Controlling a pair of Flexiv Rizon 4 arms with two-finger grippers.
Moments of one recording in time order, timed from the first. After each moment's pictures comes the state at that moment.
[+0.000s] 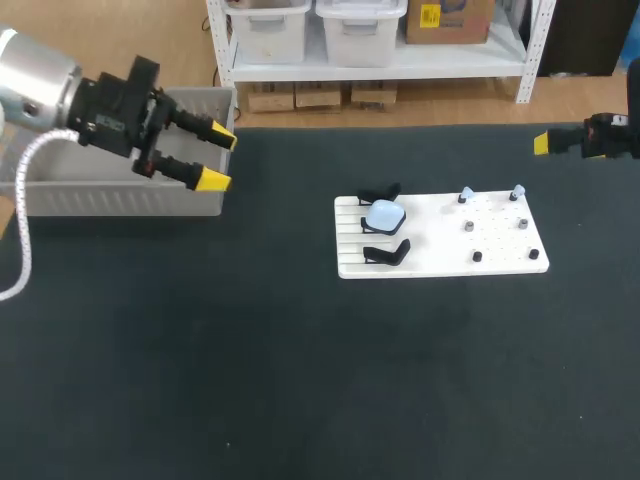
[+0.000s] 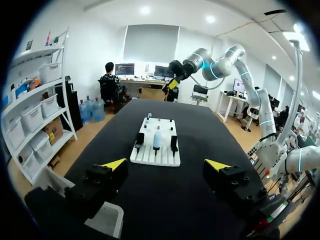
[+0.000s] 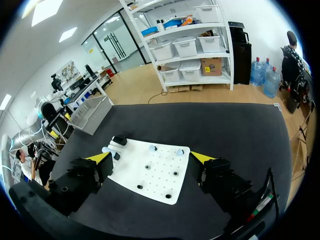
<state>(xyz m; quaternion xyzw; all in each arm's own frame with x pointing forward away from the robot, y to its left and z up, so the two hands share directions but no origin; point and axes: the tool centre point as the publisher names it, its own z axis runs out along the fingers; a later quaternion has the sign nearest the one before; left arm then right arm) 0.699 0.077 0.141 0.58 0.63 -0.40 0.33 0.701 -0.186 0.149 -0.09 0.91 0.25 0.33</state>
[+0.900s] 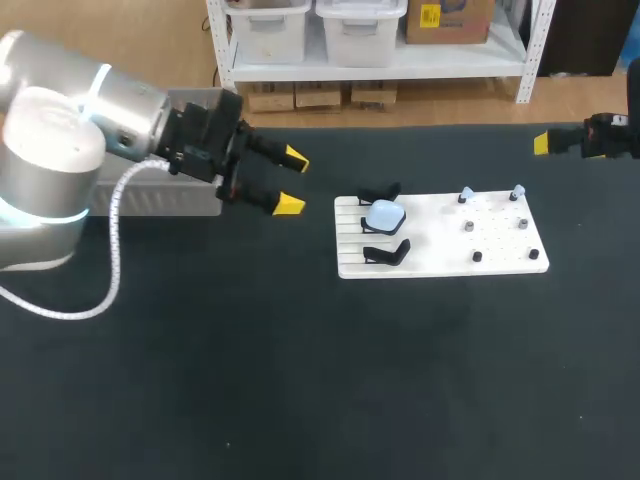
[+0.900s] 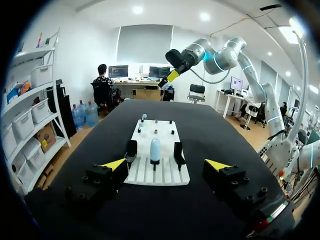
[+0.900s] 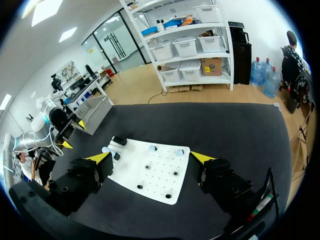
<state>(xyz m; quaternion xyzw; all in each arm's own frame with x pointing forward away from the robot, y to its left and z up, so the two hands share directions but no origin) 0.704 -0.015 0.094 0.59 0.60 -0.42 0.34 0.701 -0.186 0.149 -0.09 0.91 0.25 0.33</state>
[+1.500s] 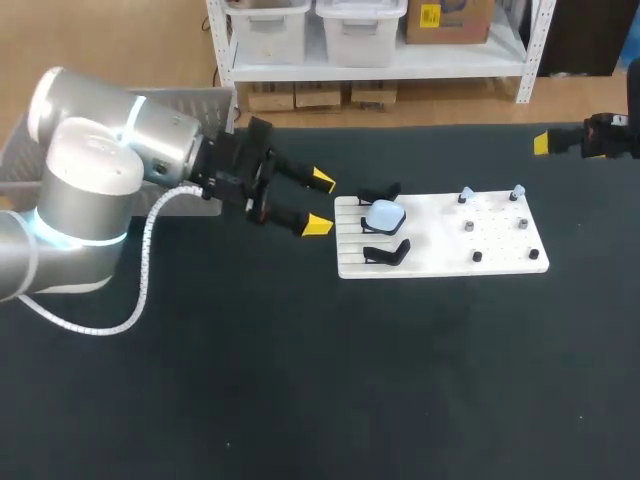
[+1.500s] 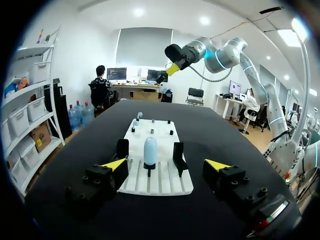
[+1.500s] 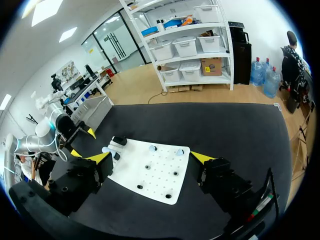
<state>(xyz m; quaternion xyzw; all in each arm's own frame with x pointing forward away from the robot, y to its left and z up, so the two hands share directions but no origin) 0.696 -0.050 0.061 0.58 0.60 -0.43 0.34 0.701 -0.186 0.149 -0.09 0.91 0.25 0.33</state>
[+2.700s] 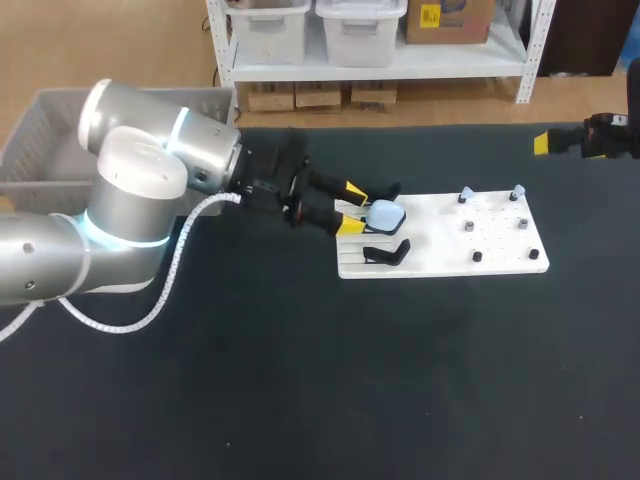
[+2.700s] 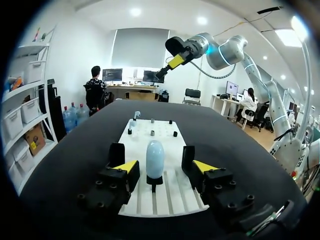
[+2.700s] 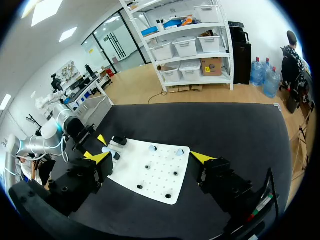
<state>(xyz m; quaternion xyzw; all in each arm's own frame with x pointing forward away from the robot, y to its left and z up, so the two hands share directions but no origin) 0.706 -0.096 0.036 0.59 0.58 -0.45 0.33 0.701 -0.186 0.149 -0.09 0.91 0.25 0.33</state>
